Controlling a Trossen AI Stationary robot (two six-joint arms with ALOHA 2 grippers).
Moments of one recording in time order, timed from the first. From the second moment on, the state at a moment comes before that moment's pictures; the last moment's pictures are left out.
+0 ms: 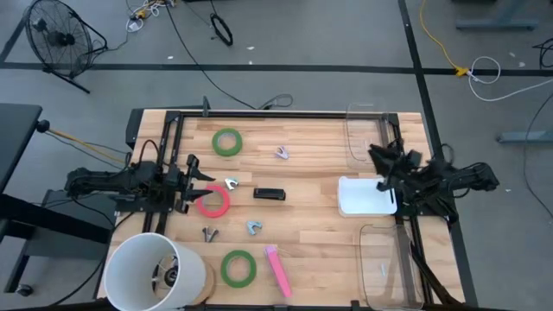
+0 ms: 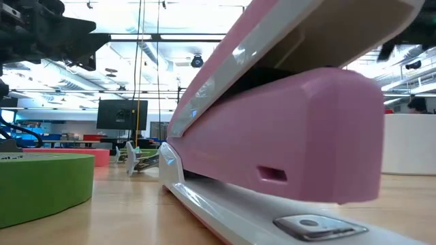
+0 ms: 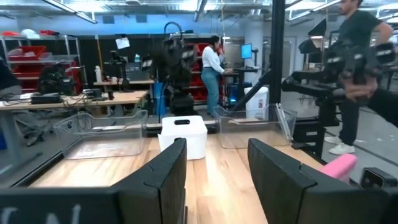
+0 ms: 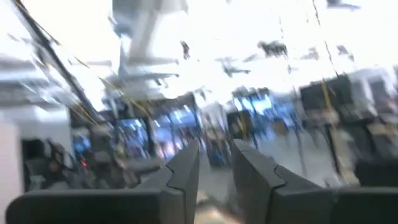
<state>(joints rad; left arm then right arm) -0.05 0.01 0.01 0.16 0.02 0.01 0.18 0.04 0.09 0.50 0.55 -0.15</state>
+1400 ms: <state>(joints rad) 0.46 1.42 0.86 0.03 0.25 0.21 -0.29 1.08 1.07 -0.36 0.22 -0.19</state>
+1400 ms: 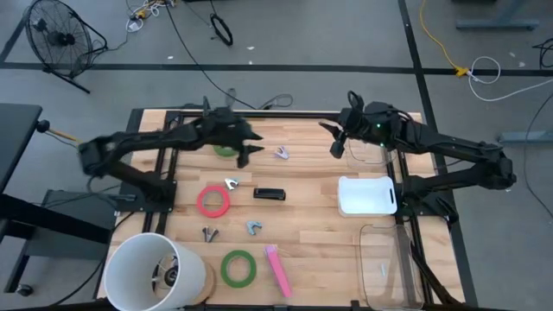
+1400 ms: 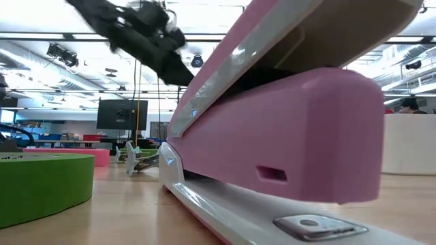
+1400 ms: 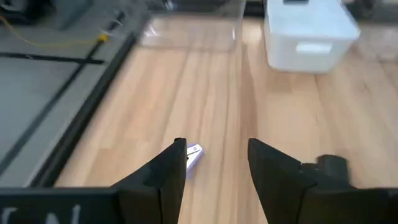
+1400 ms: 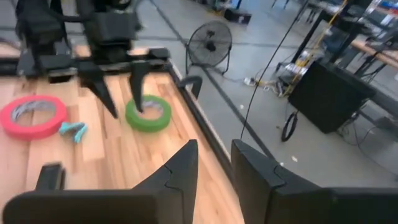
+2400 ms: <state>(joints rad) 0.43 1.86 1.14 -0.10 0.08 0.35 -0.28 1.08 1.07 -0.41 0.11 -0.22</state>
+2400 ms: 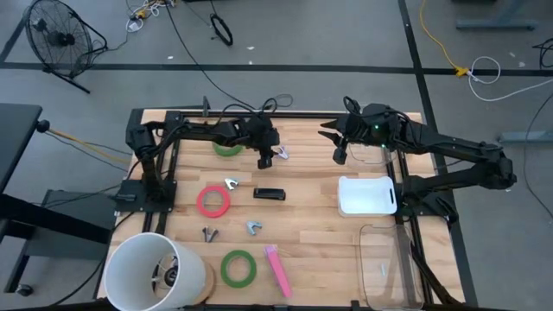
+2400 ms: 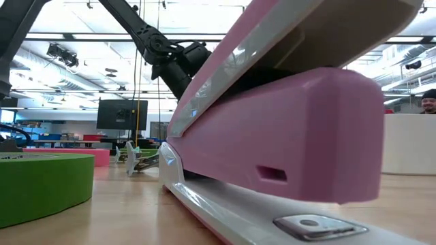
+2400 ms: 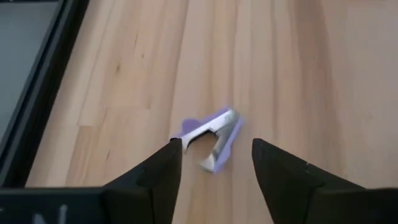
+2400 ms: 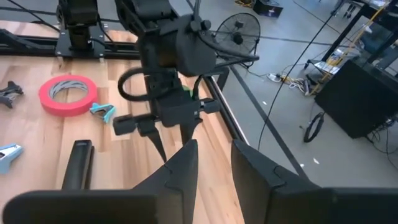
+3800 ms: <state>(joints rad) 0.41 1.99 1.14 -0.02 0.07 0.33 -0.28 1.08 1.07 -0.40 0.06 -0.22</state>
